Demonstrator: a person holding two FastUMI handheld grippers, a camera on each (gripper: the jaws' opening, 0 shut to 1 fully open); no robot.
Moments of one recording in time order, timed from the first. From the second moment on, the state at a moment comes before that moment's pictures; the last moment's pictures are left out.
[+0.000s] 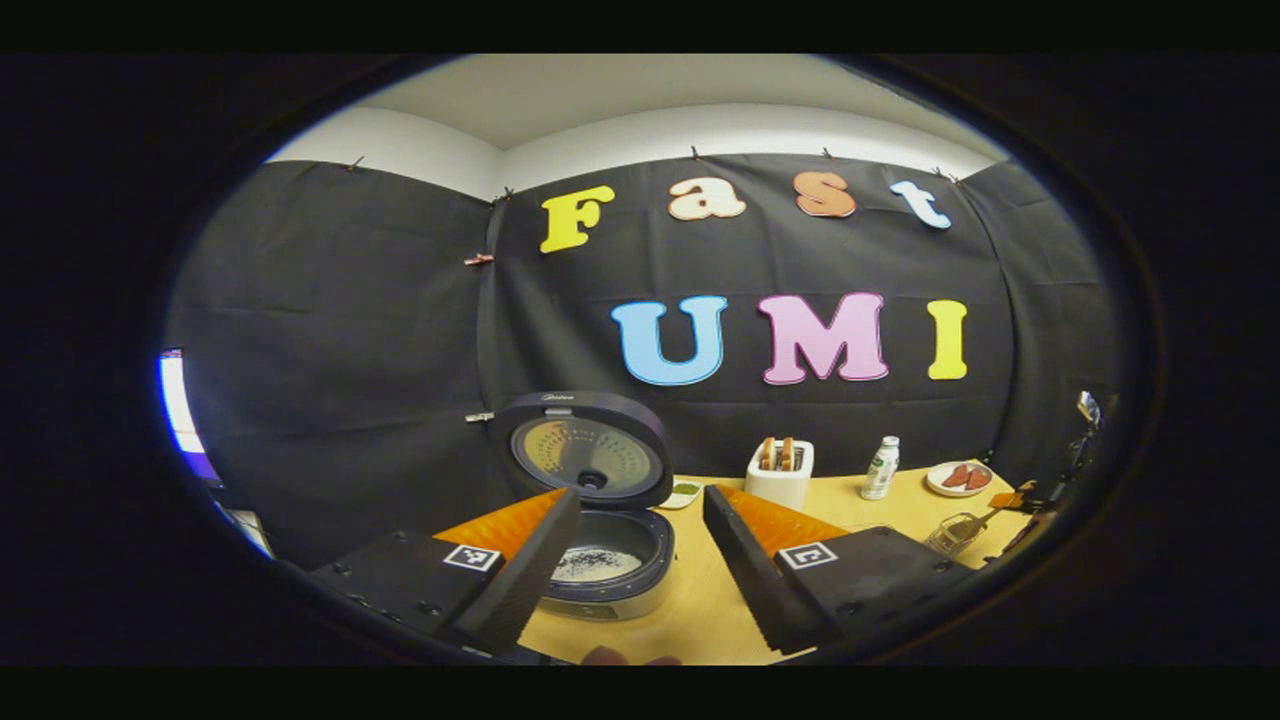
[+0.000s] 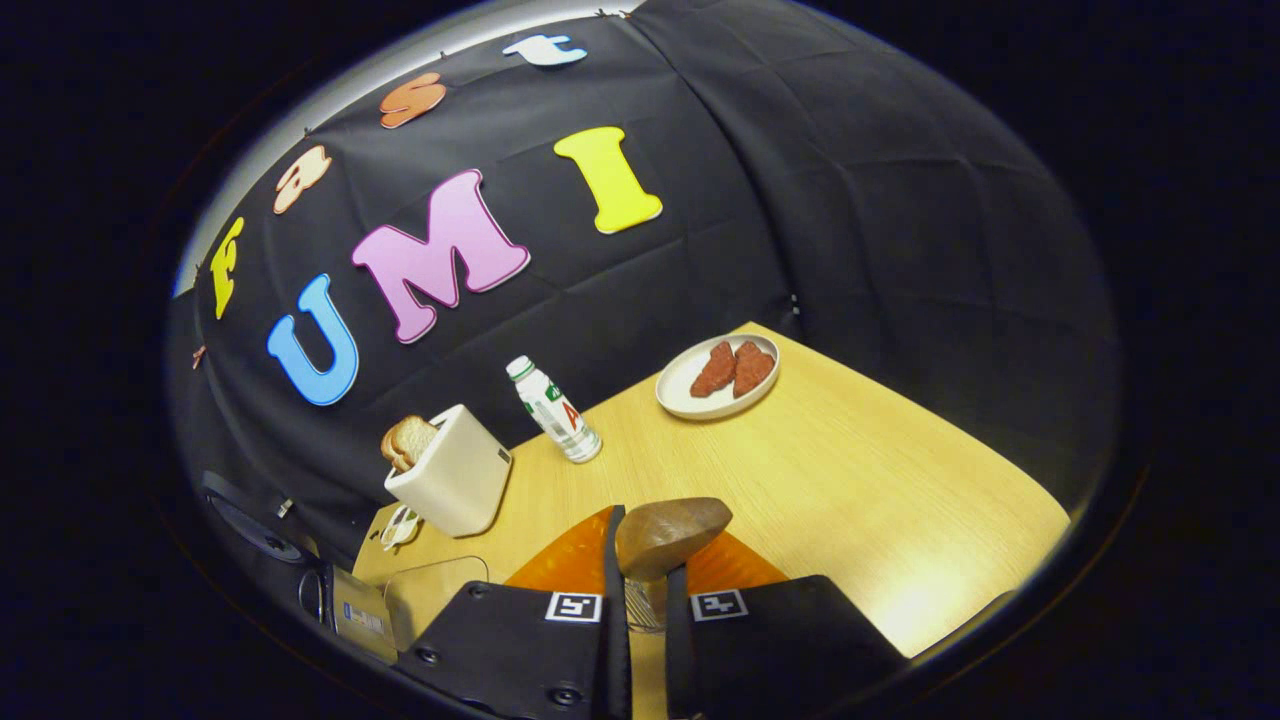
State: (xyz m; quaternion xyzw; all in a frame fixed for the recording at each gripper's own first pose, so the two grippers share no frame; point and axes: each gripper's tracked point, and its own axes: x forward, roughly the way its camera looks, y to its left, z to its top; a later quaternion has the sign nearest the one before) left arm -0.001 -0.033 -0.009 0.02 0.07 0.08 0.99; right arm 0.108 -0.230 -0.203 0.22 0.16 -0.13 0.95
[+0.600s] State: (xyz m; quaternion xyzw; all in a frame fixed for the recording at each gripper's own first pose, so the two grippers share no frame) left arm 0.005 -0.006 -0.013 0.00 0.06 0.08 1.00; right arm 0.121 -0.151 -0.117 0.21 0.11 -0.07 0.97
